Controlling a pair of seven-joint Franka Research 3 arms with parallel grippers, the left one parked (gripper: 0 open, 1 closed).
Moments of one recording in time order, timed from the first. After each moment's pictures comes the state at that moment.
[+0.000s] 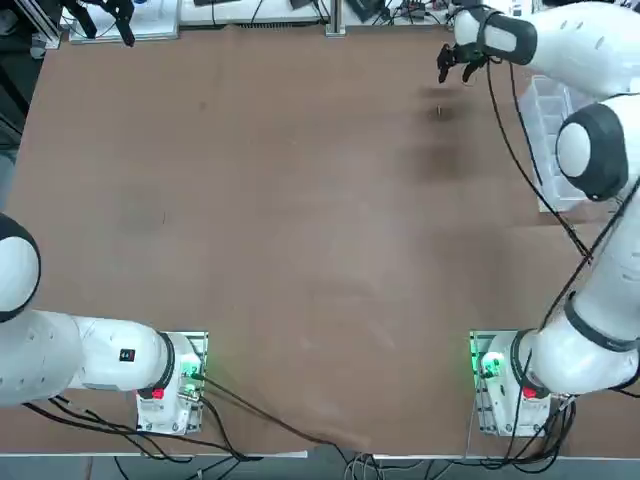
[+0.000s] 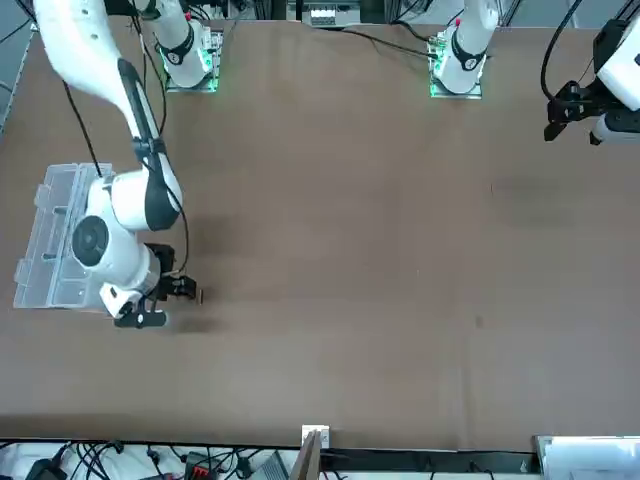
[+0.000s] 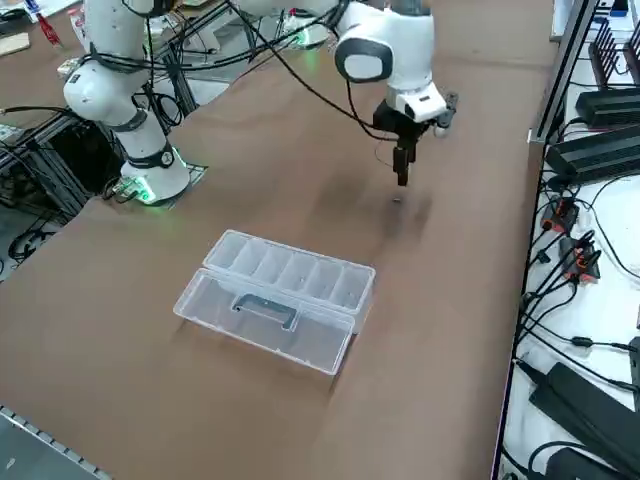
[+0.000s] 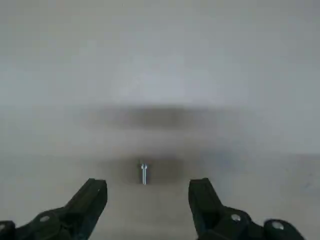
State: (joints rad) arm 0.18 0.64 -0.02 -1.52 0.02 2.21 0.12
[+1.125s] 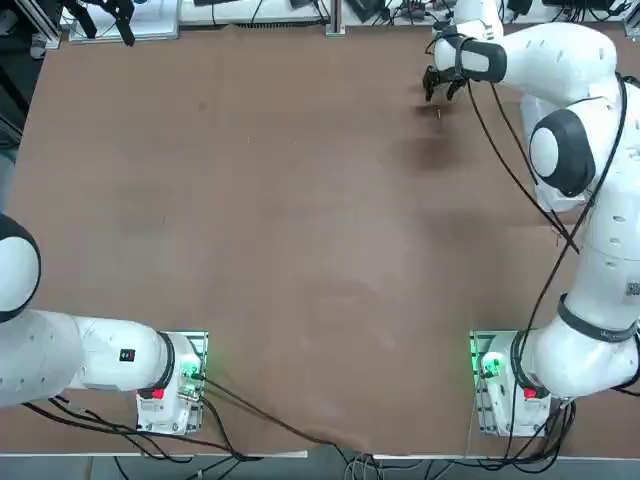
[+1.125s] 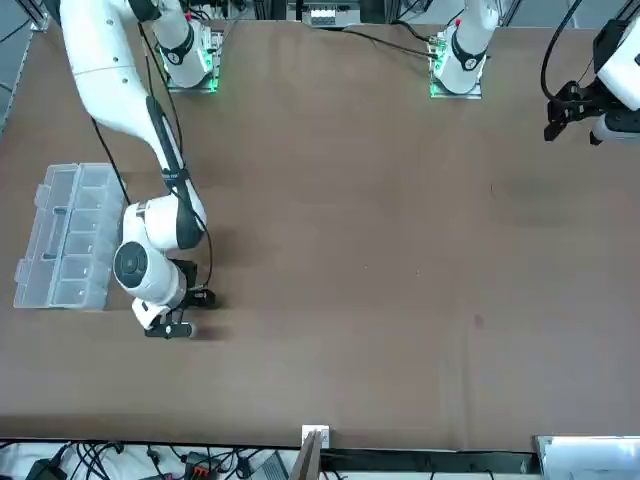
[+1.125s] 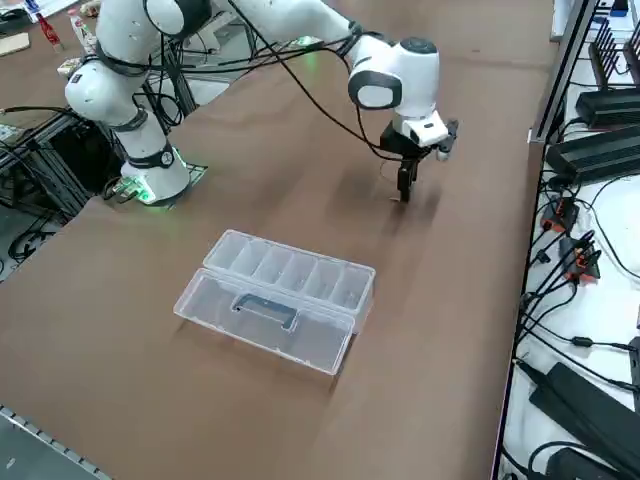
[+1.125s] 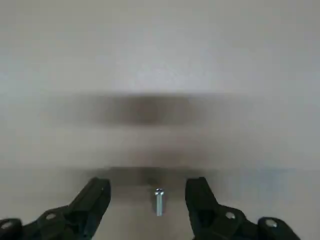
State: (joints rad) arm 0.23 0.78 -0.03 -1.48 -0.01 2.27 0.18
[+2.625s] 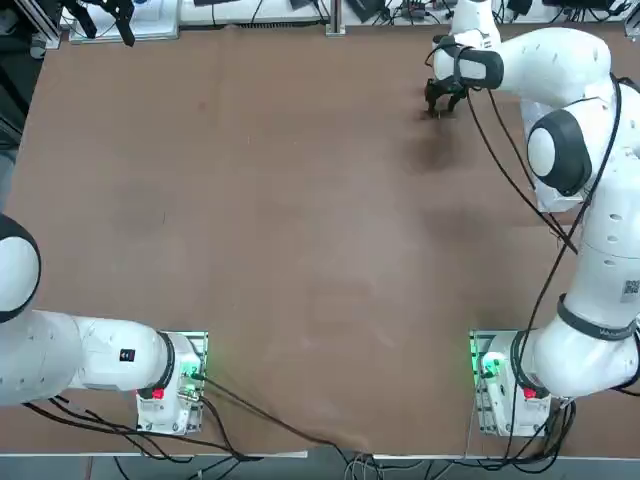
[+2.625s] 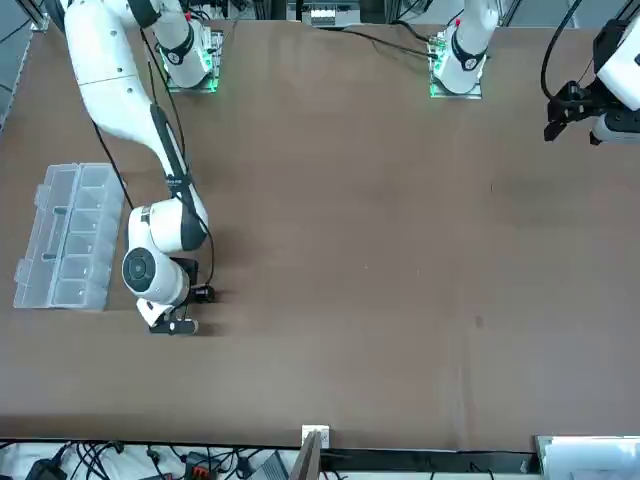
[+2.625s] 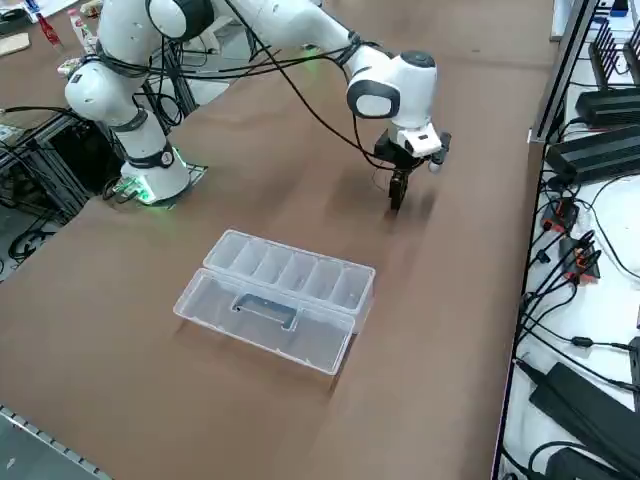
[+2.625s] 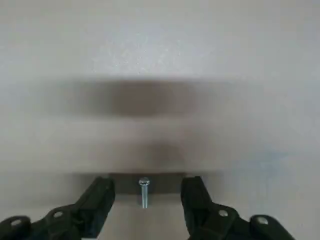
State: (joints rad) arm 0.23 0.79 -0.03 -1.50 -0.02 2.24 0.20
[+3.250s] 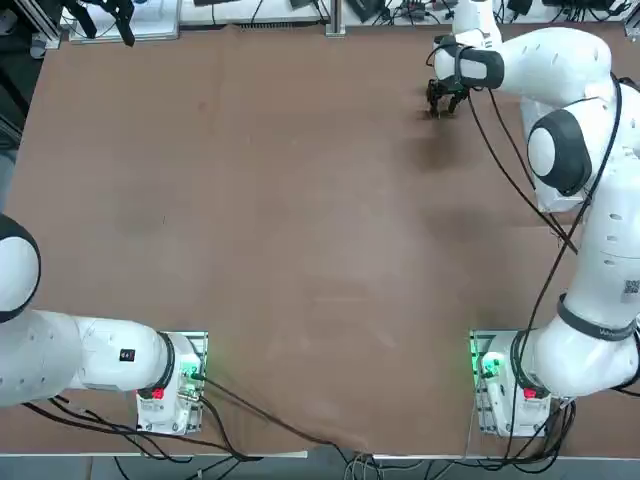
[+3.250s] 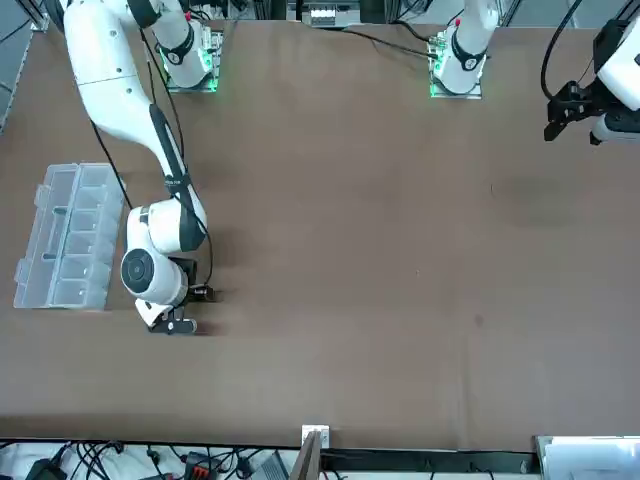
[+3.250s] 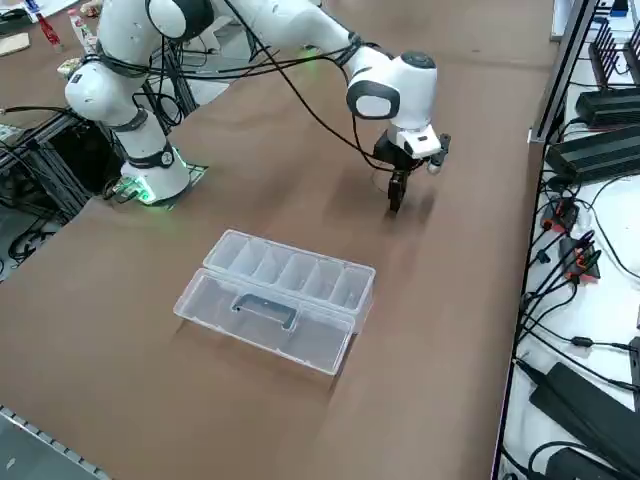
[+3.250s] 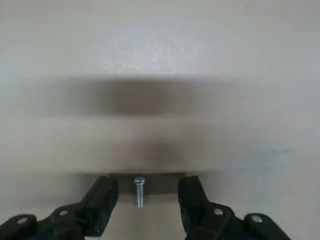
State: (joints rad) arm 0.22 0.79 -0.04 -1.50 -0.02 2.23 0.20
